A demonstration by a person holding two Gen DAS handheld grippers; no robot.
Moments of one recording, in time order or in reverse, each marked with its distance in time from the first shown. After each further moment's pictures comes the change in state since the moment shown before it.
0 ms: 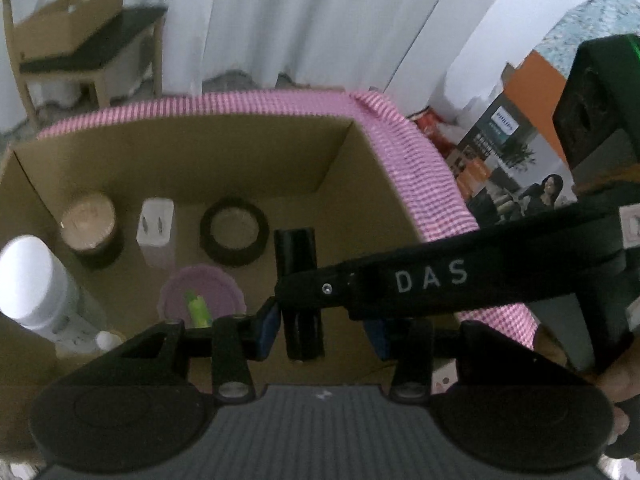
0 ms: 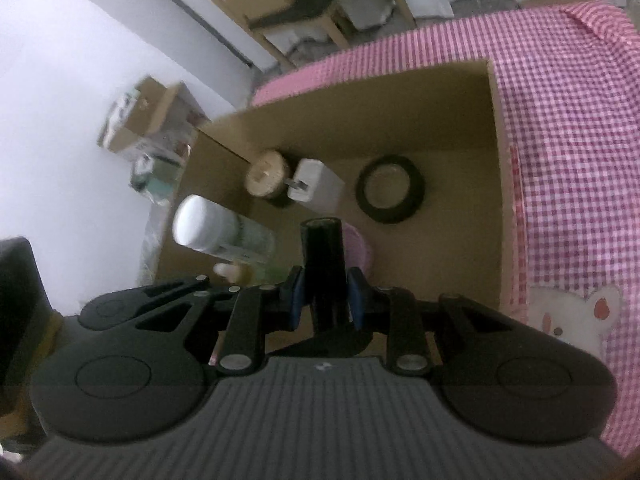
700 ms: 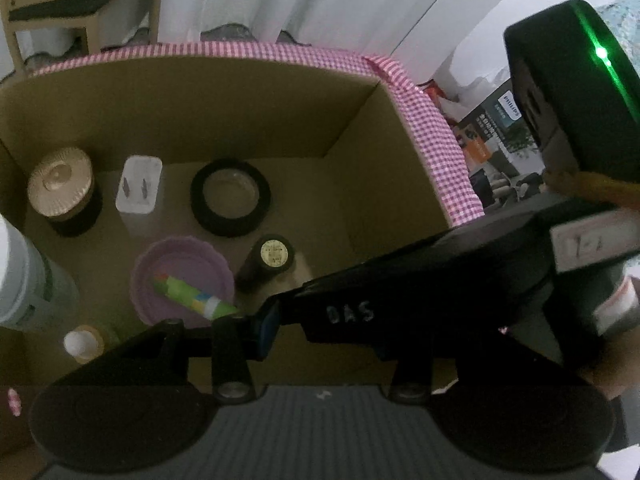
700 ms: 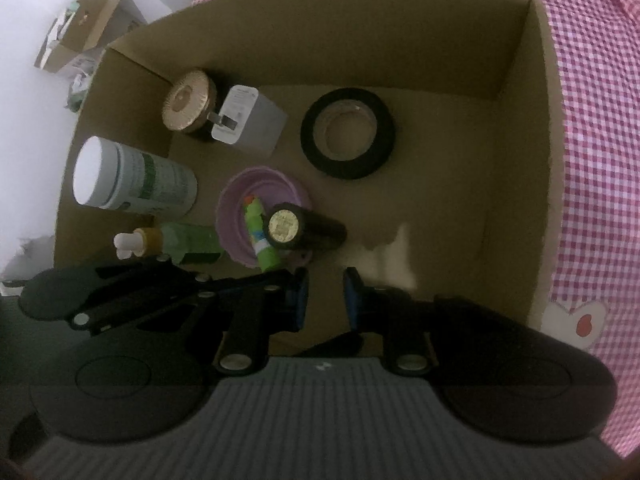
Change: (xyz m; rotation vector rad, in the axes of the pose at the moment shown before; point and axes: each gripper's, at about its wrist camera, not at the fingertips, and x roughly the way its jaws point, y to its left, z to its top) left arm 0.041 0.031 0.003 -0.097 0.149 -0.069; right arm 0.070 -0.001 0.014 -0.044 0.257 -0.177
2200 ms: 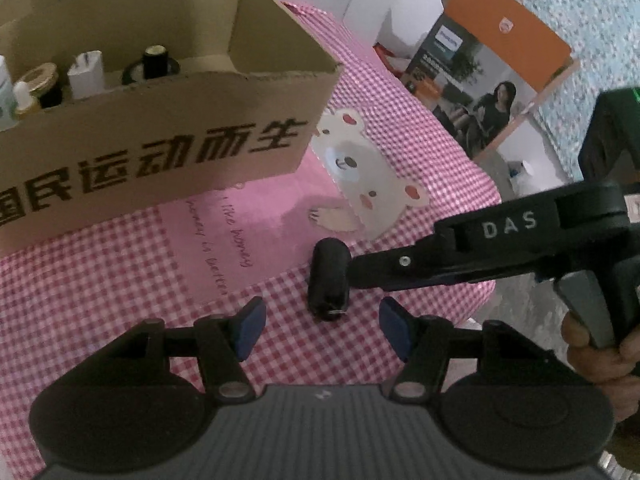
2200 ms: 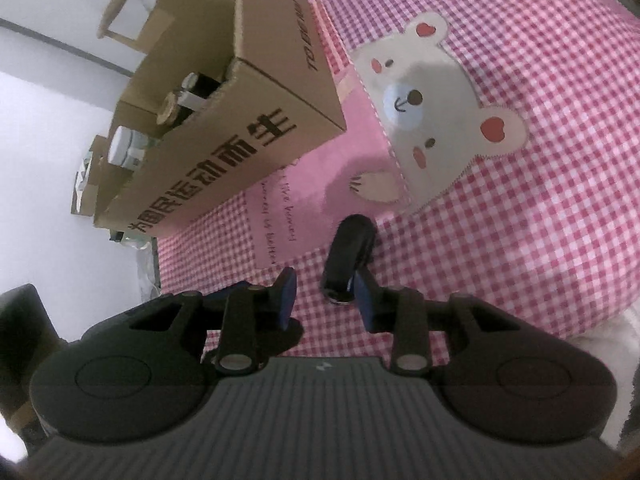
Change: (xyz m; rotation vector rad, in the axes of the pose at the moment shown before) left arm -0.007 -0.071 -0.167 0.199 -0.037 0.010; right arm -0.032 -0.084 -0.260 0.415 -0.304 0.195
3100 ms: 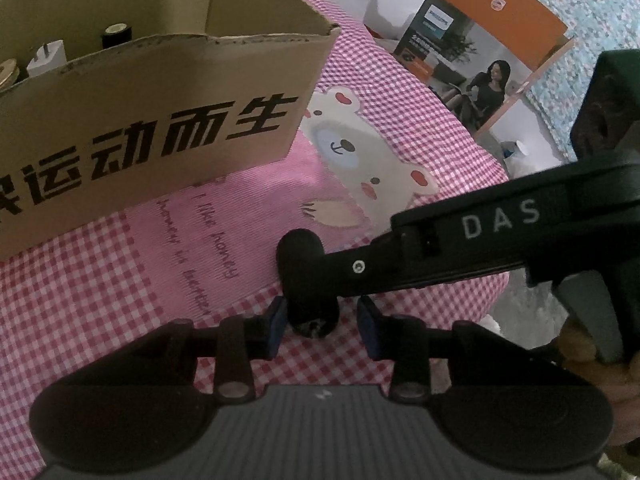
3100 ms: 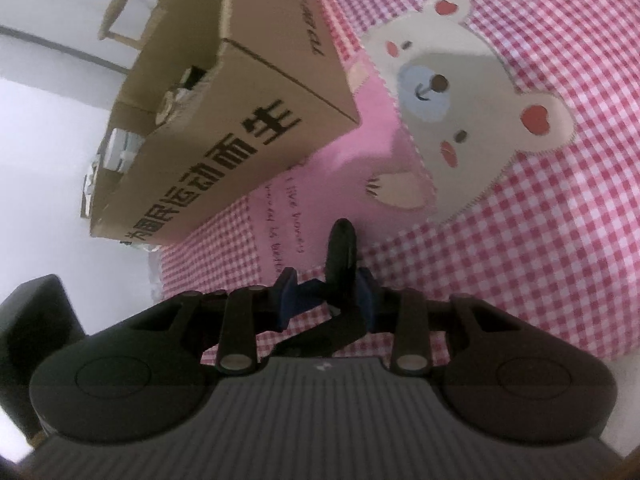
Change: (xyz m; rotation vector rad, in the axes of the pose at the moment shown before) left arm 0.043 0.001 0.007 0.057 0.044 -0.034; right arm 0.037 0.001 0.014 0.013 0.014 0.057
